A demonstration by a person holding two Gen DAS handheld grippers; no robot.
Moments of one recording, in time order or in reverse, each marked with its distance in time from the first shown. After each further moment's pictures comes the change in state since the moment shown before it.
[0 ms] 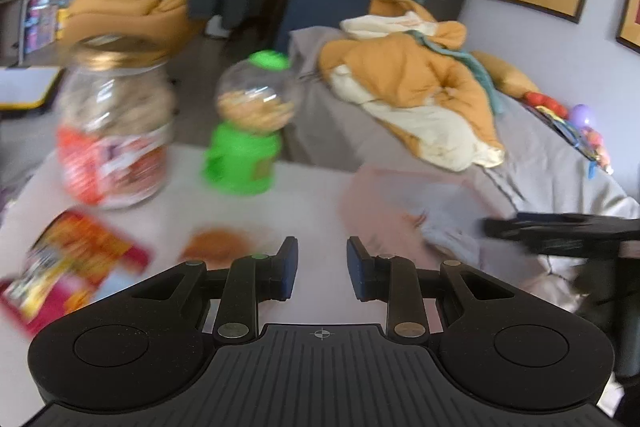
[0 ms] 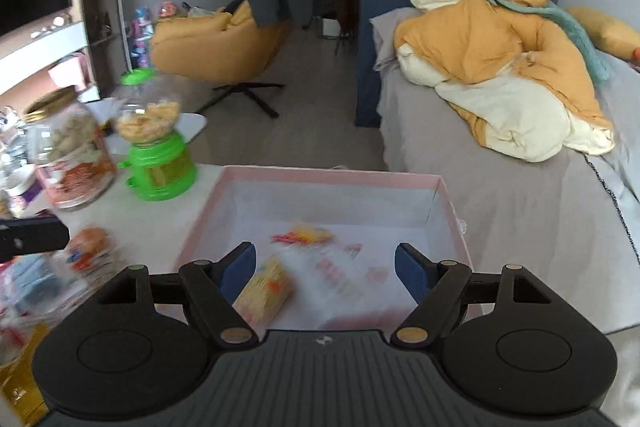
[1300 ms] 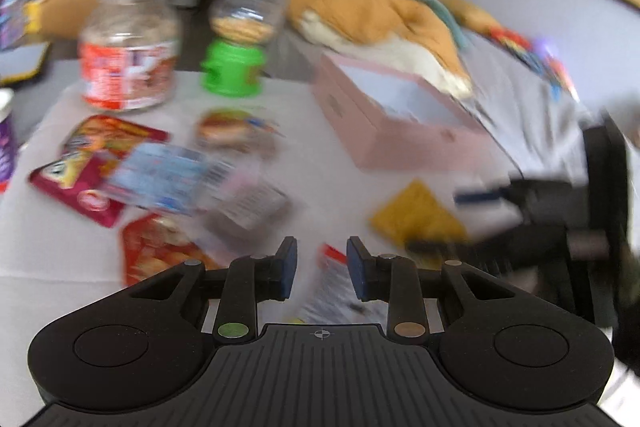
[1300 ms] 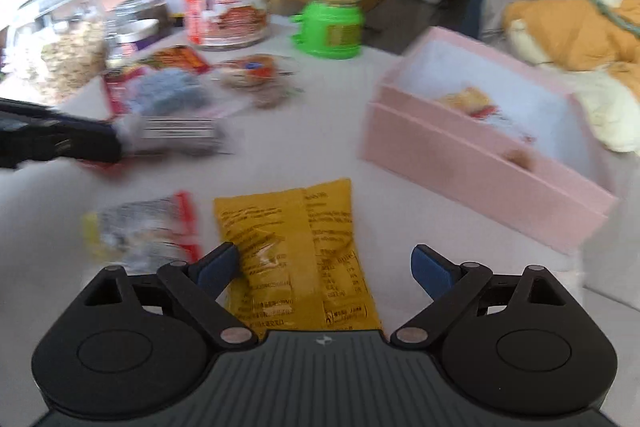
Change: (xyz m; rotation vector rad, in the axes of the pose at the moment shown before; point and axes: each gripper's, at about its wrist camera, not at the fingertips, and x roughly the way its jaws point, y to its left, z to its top) left arm -0.063 -0.009 -0.073 0.146 0.148 -0.091; right arm -0.034 0.104 -0.107 -0.252 0.153 0.127
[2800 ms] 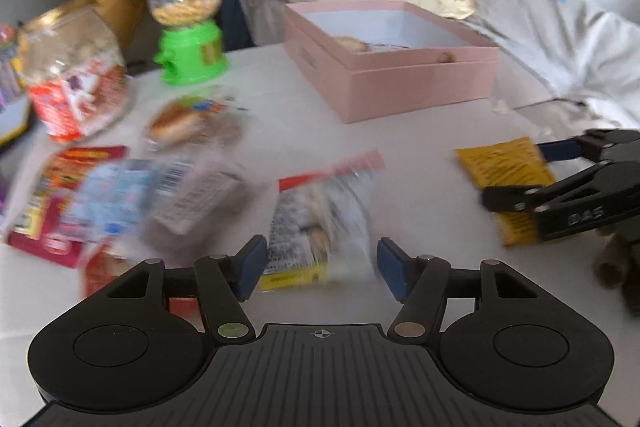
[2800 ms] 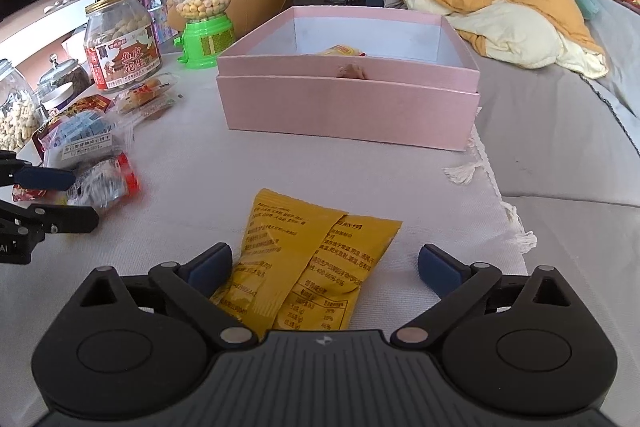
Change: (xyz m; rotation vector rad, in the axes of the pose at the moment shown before) left arm 0.057 -0.039 0.005 0.189 0.123 0.115; right arm -0.020 -0.061 -0.057 0.286 -0.055 -0.087
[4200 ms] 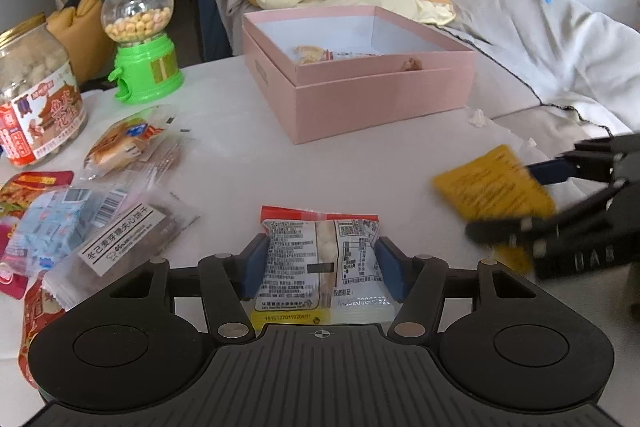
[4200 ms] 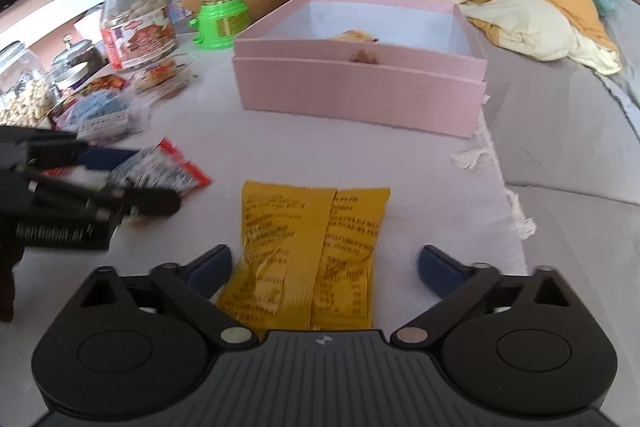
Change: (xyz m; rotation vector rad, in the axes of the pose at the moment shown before) left arm 0.026 -0.033 0.014 0.034 -0.034 -0.007; right arm -0.010 -0.003 0.001 -0.035 0.055 0.028
